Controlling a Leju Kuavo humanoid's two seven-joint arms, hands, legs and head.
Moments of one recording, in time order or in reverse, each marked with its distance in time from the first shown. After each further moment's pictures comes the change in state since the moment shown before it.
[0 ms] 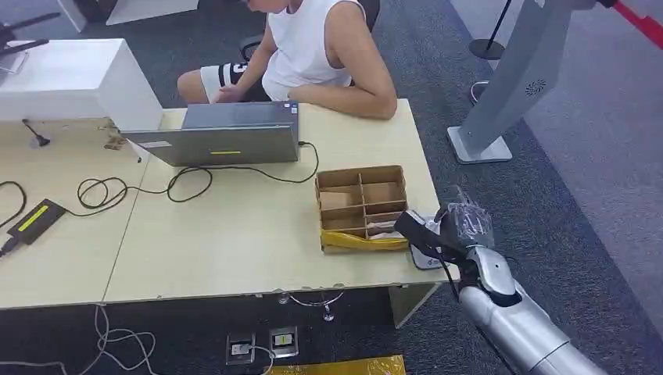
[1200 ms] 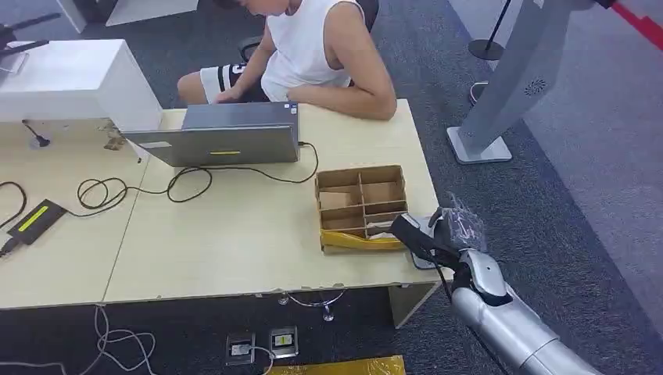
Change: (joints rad) left arm 0.001 0.003 0.000 -0.008 0.000 0.001 0.008; right arm -0.020 0.030 0.050 0.095 -0.060 -0.027 -0.013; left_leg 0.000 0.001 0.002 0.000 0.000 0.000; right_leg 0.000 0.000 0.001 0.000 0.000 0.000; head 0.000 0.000
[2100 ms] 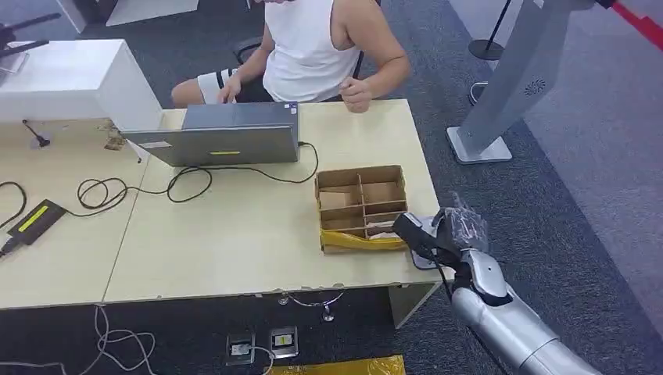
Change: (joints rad) left arm 0.001 0.001 0.000 -0.008 -0.005 0.000 0.001; right arm -0.001 -0.004 -0.009 0.001 0.033 -0.051 0.023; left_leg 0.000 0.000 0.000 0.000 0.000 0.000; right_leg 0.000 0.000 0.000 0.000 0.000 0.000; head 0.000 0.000
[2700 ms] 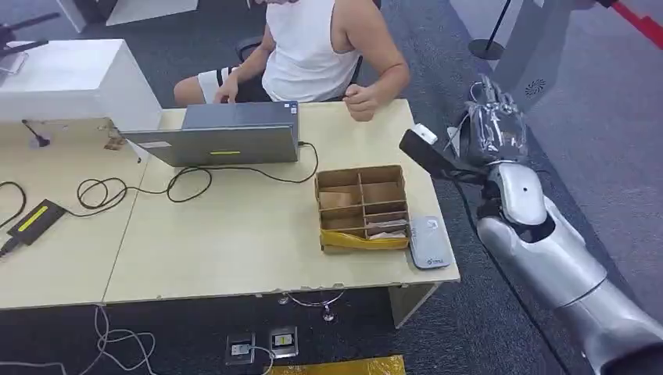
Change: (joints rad) left arm -0.015 -0.002 -0.005 -0.001 -0.034 -0.010 0.003; right arm -0.308 -0.073 -0.040 -0.282 0.201 0.209 0.061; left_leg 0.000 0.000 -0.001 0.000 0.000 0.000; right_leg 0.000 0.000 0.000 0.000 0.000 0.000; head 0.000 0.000
